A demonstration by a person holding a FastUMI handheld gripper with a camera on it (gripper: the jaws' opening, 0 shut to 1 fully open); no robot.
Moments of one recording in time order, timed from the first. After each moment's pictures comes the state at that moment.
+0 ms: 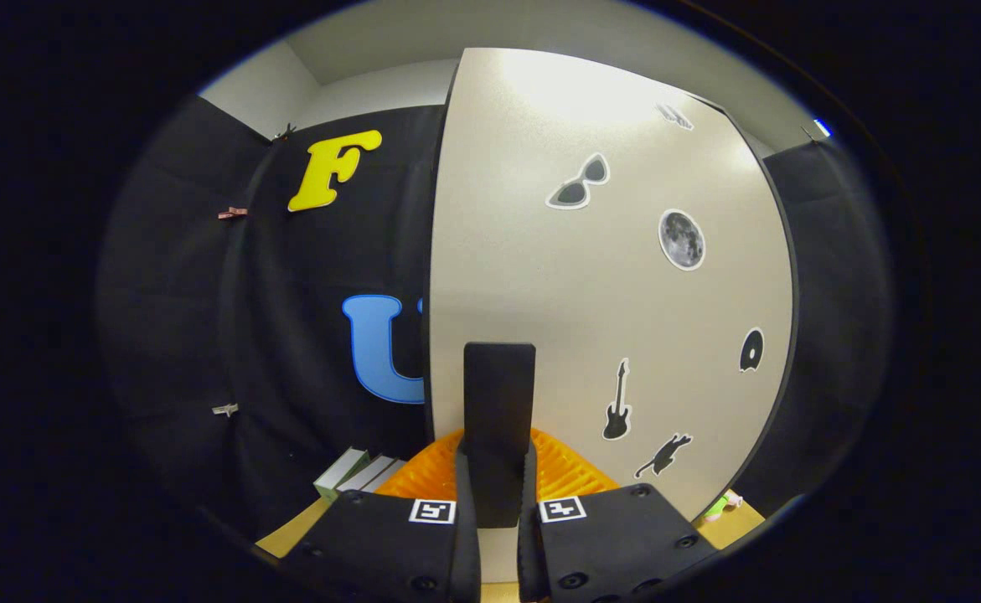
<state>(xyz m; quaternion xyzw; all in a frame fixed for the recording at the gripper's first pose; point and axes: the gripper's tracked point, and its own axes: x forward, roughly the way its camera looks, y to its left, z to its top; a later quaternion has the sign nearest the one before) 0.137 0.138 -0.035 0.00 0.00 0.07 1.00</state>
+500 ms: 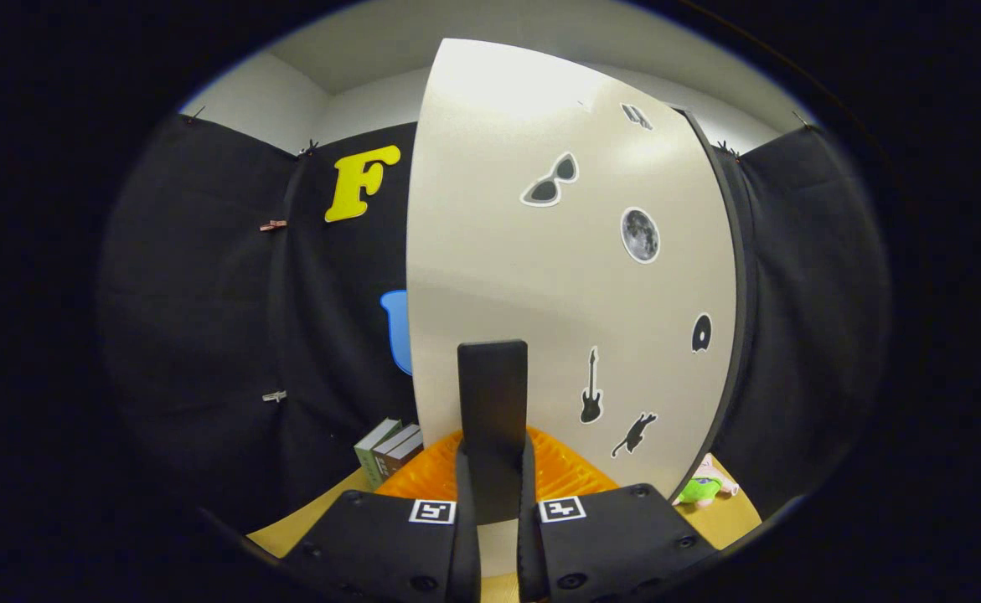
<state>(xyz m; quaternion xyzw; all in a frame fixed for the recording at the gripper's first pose) 0.089 0.103 -0.031 0.02 0.03 0.13 0.99</state>
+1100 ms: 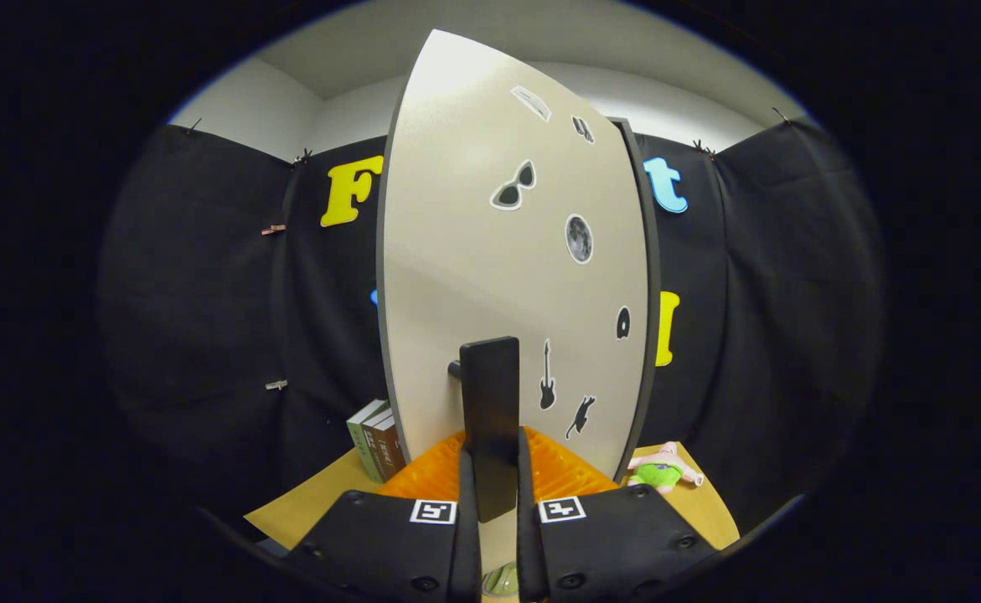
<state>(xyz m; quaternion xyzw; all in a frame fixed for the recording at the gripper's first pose) 0.050 0.052 -0.027 0.02 0.03 0.11 0.99</state>
